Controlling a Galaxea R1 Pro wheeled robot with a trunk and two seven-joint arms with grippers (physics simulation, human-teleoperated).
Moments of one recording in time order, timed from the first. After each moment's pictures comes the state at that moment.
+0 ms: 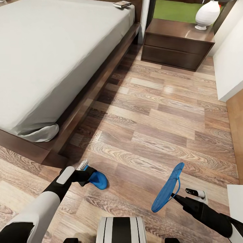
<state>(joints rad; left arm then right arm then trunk) -0.80 0.05 -0.02 -0.55 1.19 0.62 0.38 -0.08 -0.41 -0.02 -1.31 -0.96 0.63 1.35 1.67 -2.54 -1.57</state>
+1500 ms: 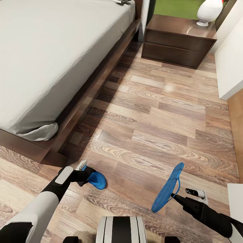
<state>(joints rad) -0.80 0.06 -0.02 -0.55 1.19 0.62 0.38 -0.08 -0.41 -0.02 -1.30 -0.95 0.63 1.35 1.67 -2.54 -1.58</state>
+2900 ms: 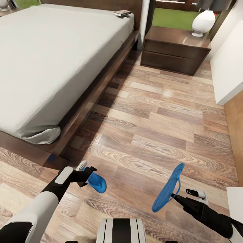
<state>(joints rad) -0.80 0.06 -0.02 -0.55 1.19 0.63 0.37 -0.08 -0.41 -0.02 -1.29 -0.95 0.63 1.35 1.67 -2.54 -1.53</state>
